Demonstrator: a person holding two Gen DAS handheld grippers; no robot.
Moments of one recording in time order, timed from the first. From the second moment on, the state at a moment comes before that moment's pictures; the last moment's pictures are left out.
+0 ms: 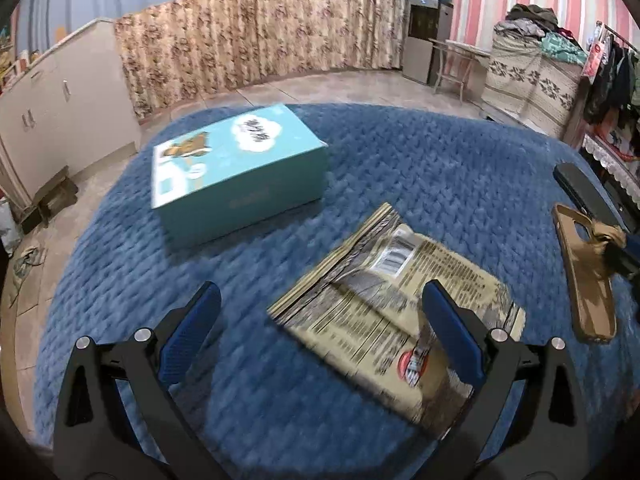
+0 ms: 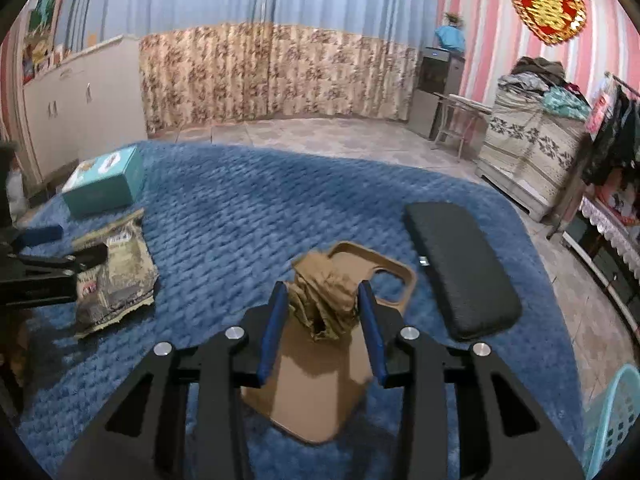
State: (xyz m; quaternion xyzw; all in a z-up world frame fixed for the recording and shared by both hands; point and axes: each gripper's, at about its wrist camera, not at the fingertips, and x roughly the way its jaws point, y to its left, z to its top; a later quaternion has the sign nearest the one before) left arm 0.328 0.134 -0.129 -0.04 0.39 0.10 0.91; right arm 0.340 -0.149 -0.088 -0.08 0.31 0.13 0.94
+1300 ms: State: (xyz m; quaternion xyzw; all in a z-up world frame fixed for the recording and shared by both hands) left arm 0.241 0.017 -0.019 0.01 0.29 -0.01 0.96; right arm 0.270 -0.330 -0.046 0.02 0.26 0.00 0.97
